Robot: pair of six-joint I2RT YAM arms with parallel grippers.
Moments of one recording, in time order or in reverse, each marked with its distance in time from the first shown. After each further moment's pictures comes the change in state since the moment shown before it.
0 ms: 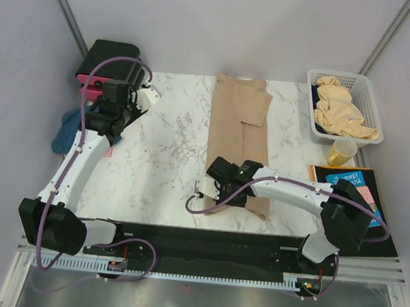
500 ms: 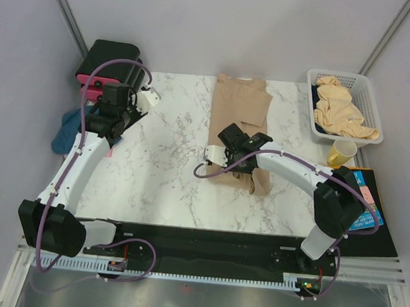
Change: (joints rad) left arm 0.000 -0.015 -0.027 0.000 0.010 -0.016; right arm -0.237 0.088 0.205 0.010 0.135 -0.249
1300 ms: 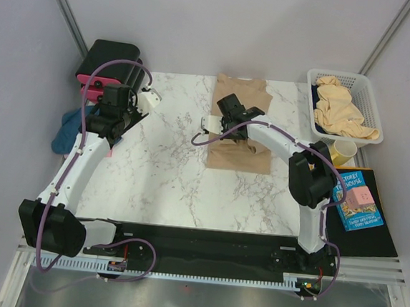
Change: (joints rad) left arm 0.000 0.000 -0.011 0.001 0.018 -0.012; right arm -0.161 0.330 0.384 0.130 0.080 -0.244
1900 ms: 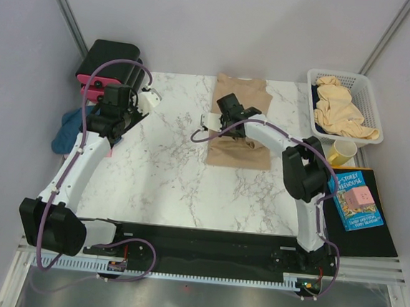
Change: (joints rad) left arm 0.000 0.008 -0.002 0.000 0.000 -0.012; right arm -0.023 0.090 0.026 0.089 0.003 0.001
